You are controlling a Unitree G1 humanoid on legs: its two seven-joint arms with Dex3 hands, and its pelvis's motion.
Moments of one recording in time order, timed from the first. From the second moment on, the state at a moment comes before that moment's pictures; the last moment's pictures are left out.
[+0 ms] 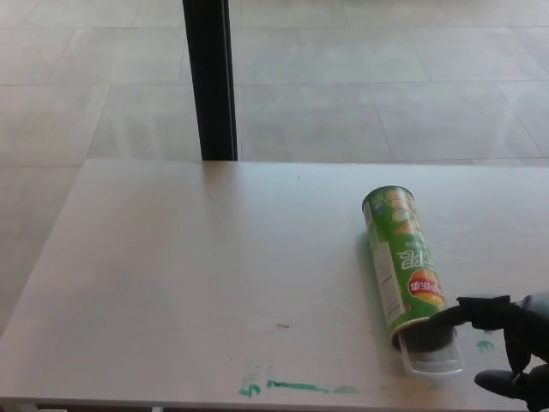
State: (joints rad) left_arm 0.37 0.42 0.56 0.36 -0.24 0.16 -0.14; right_arm -0.09 -0.76 0.16 0.03 -0.48 -0.37 0.16
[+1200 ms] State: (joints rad) left_arm 0.37 0.46 0.55 0.34 -0.24 0.18 -0.14; right_arm -0.17 -0.77 0.34 0.18 -0.81 -0.34 0.08
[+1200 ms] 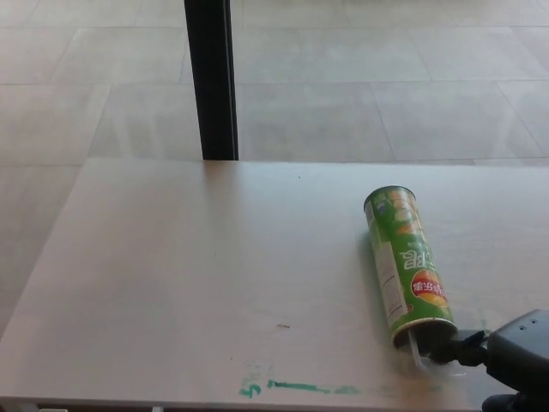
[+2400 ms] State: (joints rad) left_arm 0.37 0.48 0.56 0.34 -0.25 0.18 -0.14; right_arm 0.17 -0.74 0.22 -0.13 -0.59 -0.16 0.27
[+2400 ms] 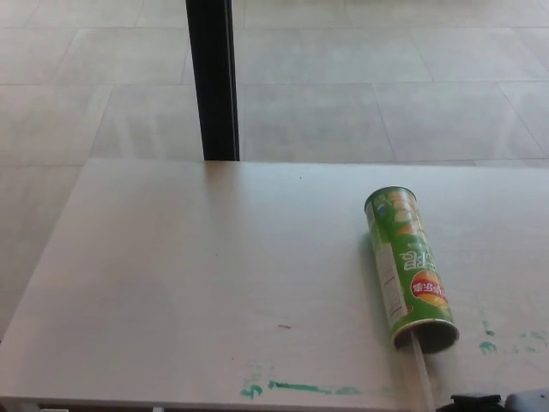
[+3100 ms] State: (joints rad) left_arm 0.34 0.49 0.55 0.39 -0.24 0.17 -0.14; right_arm 0.28 -0.75 0.18 -0.17 -0.51 -0.18 0.28
